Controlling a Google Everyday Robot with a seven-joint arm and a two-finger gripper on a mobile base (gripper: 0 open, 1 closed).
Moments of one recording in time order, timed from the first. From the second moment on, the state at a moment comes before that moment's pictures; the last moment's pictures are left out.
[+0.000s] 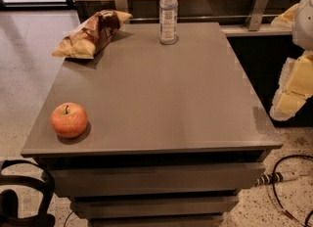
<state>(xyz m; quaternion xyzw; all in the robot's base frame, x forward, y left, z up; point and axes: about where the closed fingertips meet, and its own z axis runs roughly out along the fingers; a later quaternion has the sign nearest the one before) 0.438 -0.212 0.991 -0.60 0.78 -0.05 0.18</state>
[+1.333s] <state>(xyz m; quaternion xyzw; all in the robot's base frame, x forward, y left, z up) 0.526 -0.245 1.006 -0.52 0.80 -0.07 0.30</state>
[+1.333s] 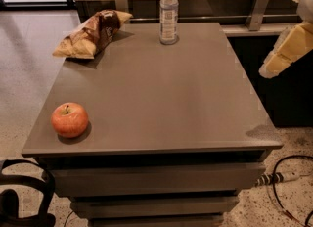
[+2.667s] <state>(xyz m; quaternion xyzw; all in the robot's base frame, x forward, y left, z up) 0.626 -0.236 1.016 -0.42 0.76 0.06 0.49</state>
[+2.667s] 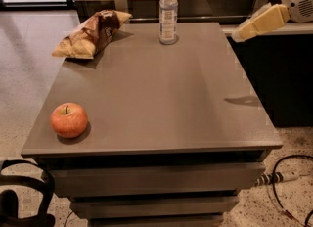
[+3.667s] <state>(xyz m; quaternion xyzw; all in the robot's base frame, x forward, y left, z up) 0.686 -0.145 0.964 -0.42 0.74 0.13 0.52</state>
